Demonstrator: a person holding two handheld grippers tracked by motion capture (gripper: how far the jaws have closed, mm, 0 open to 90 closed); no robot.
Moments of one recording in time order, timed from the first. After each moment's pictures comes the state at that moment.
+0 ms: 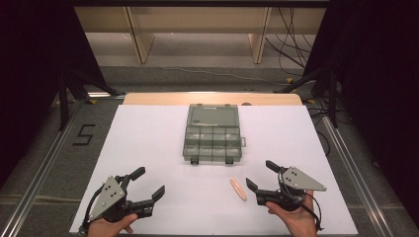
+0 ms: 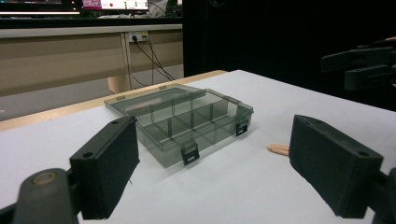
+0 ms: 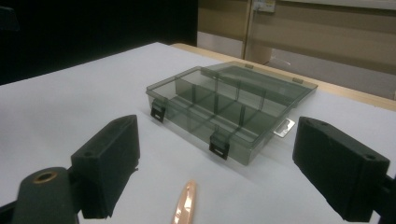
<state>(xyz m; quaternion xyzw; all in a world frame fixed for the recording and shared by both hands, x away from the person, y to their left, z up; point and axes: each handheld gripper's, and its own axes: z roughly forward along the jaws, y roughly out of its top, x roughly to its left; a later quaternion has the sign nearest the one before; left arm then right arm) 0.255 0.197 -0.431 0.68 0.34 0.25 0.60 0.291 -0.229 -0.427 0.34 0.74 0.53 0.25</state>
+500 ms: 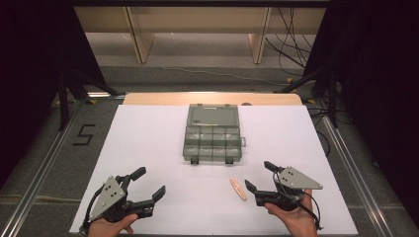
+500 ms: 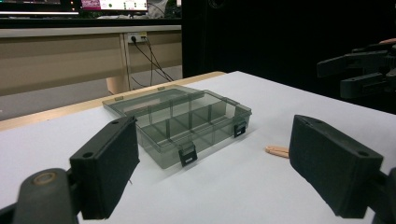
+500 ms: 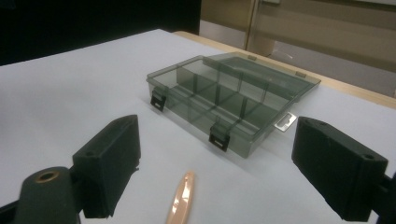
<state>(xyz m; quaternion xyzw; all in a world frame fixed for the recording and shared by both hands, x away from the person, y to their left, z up) 0.255 0.196 -0.430 0.68 0.34 0.25 0.61 0.293 -0.227 -0.426 0.33 0.76 0.51 0.25</state>
